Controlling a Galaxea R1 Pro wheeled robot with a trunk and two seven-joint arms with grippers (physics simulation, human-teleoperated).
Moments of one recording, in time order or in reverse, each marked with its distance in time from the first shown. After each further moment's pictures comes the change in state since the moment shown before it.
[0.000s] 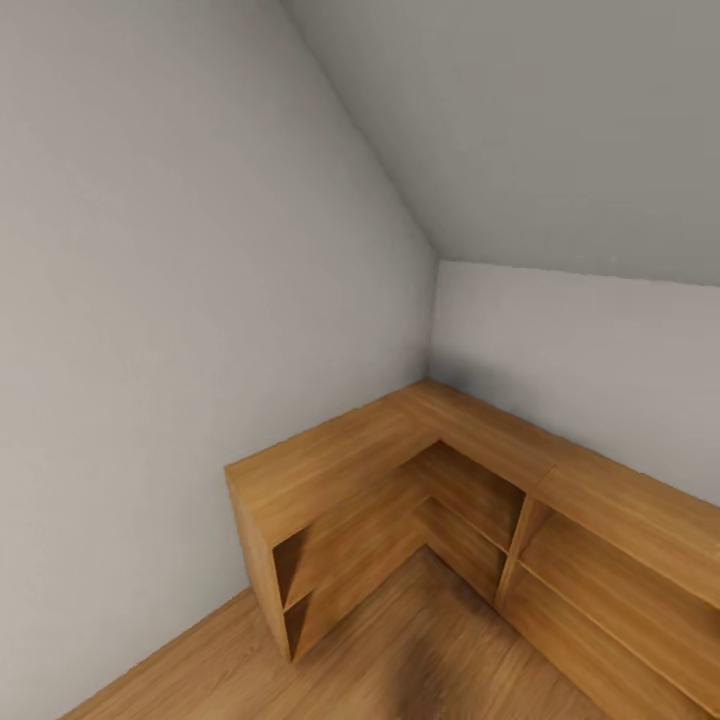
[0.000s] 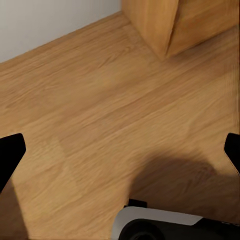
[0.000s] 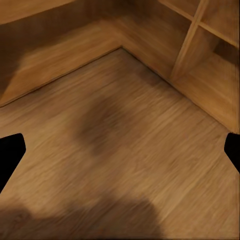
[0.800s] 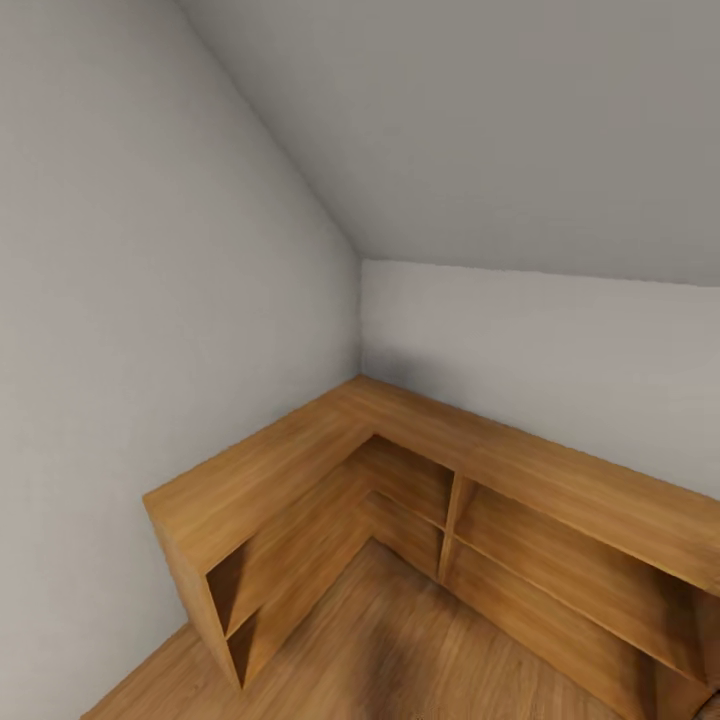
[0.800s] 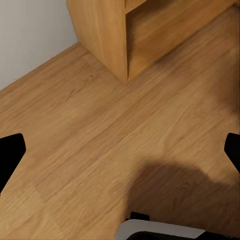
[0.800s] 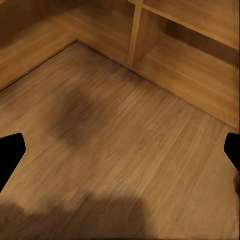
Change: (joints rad) left arm 0.019 0.000 0.000 0.000 0.001 -0.084 0.003; right arm 0.000 0.002 0.000 0.000 0.000 0.000 0.001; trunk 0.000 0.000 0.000
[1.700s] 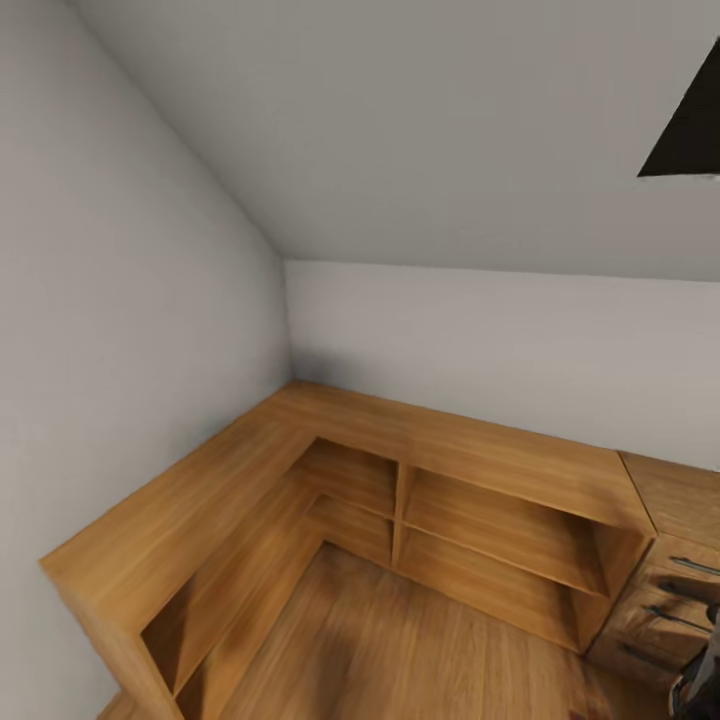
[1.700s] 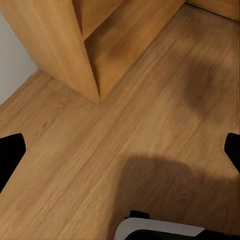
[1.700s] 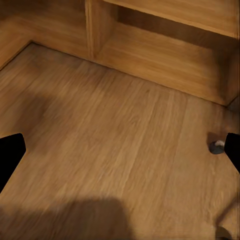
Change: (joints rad) left arm 0.000 0.000 0.001 0.000 -0.002 0.006 -0.002; right arm 0.000 0.000 0.000 -0.001 -0.004 0.000 -0.004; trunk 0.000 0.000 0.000
